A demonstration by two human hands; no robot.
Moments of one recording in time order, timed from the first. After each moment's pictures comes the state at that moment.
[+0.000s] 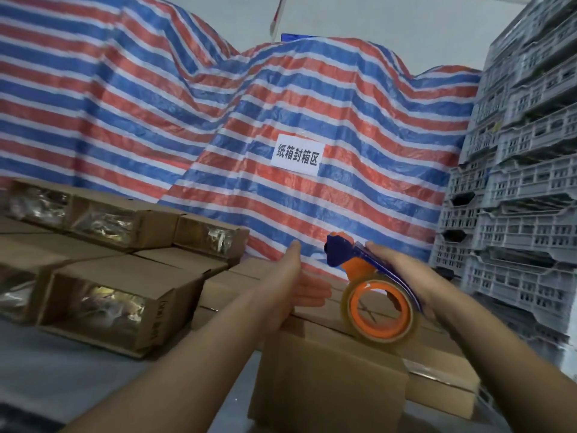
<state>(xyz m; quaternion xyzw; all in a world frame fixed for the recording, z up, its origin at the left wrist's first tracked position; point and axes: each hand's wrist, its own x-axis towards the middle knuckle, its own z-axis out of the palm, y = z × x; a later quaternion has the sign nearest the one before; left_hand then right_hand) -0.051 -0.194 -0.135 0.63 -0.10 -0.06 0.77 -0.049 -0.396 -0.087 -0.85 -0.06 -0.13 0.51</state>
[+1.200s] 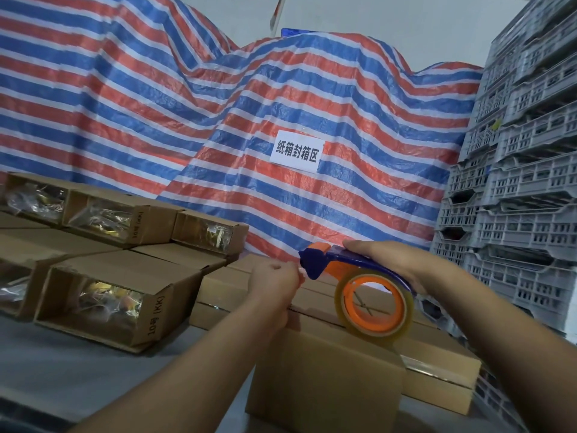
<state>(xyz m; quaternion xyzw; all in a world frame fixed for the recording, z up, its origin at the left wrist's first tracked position) -0.052 -0.200 -0.148 0.58 0.03 0.09 0.81 -0.057 -0.367 -0.057 -0.90 -0.02 -0.02 0.43</state>
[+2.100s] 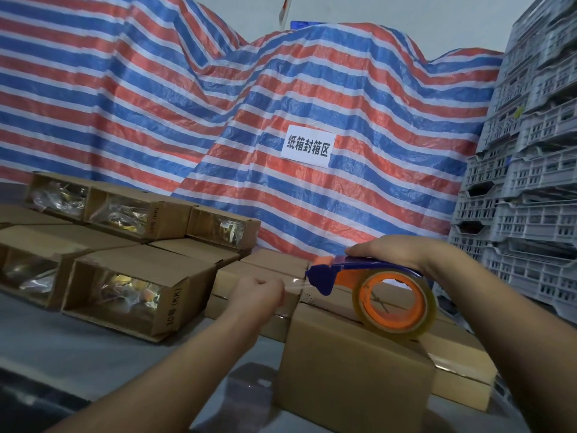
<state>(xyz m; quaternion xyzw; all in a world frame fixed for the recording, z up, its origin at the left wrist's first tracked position) -0.035 -0.160 -0.192 0.69 0.05 0.12 0.71 -0.059 -0.352 -0.052 -0.98 -0.07 0.01 0.19</state>
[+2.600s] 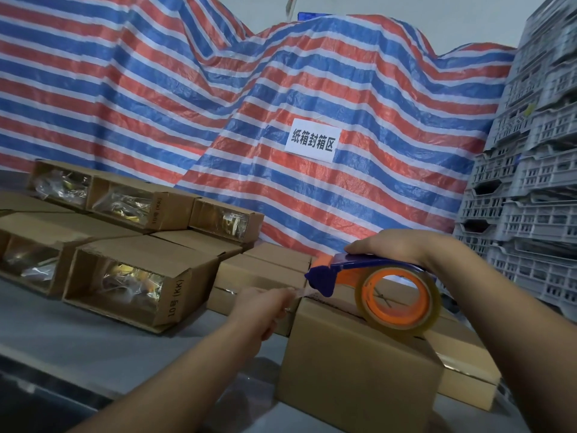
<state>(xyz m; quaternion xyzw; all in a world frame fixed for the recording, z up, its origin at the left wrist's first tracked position) -0.033 -0.163 -0.214 0.65 0.03 0.05 0.75 -0.044 -0.347 -0.053 -0.99 -0.16 -0.02 -0.02</state>
